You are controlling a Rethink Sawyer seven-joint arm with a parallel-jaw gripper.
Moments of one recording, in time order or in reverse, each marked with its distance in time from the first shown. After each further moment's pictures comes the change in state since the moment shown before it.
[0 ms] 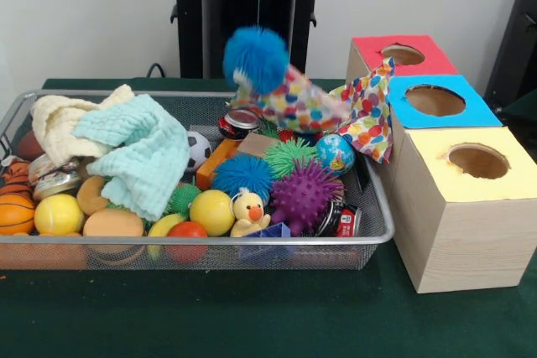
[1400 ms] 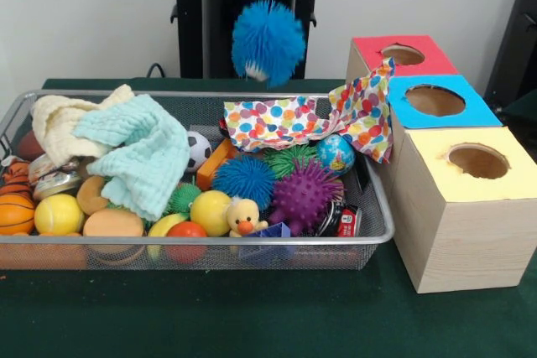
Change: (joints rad) arm 0.098 0.045 -0.136 -0.074 0.062 -0.397 0.000
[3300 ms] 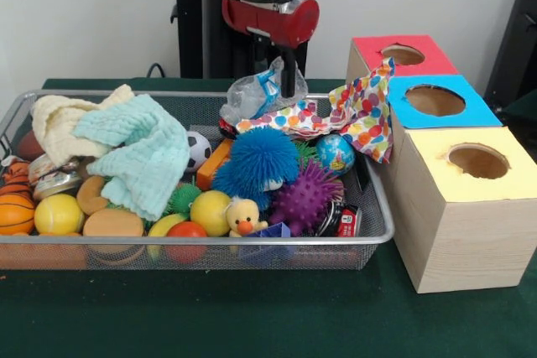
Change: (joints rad) arm 0.050 0.349 -0.098 0.087 -0.087 -0.325 0.000
